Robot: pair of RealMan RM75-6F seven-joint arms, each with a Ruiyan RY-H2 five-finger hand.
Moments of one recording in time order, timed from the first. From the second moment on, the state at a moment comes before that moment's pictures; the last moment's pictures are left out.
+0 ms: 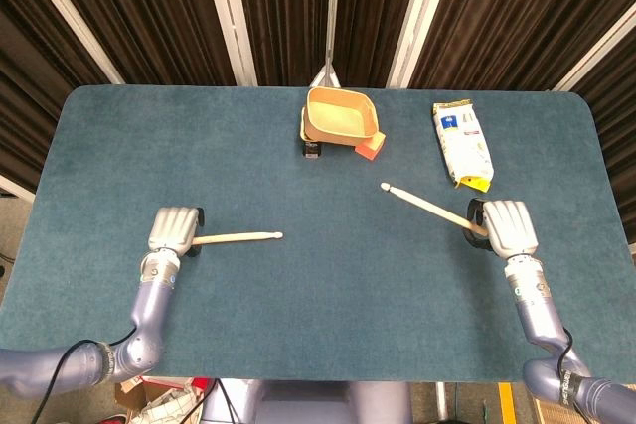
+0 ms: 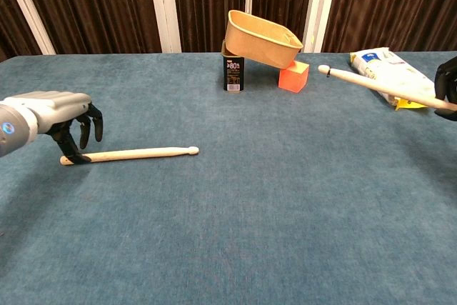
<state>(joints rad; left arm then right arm) -0.74 -1.64 -0.21 -1.49 0.55 1.13 0.87 0.47 -1.42 0.19 -1.29 -1.24 1.11 -0.10</state>
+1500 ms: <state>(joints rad) -0.78 -1.58 -0.27 -1.55 0.92 1.25 0.71 0.48 -1.37 0.29 -1.43 -1.12 1.13 -0.13</state>
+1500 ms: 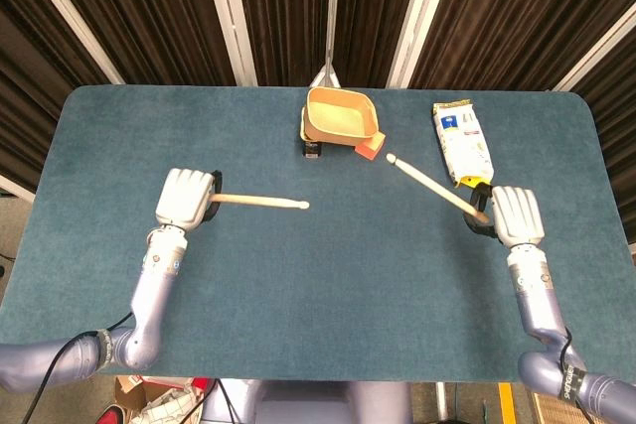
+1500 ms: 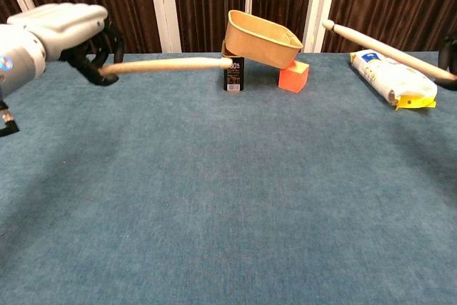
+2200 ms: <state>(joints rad) -0.92 -1.74 -0.45 -1.51 0.93 1.28 0.60 0.51 -1.23 0.44 -1.72 -0.88 1.11 -0.12</state>
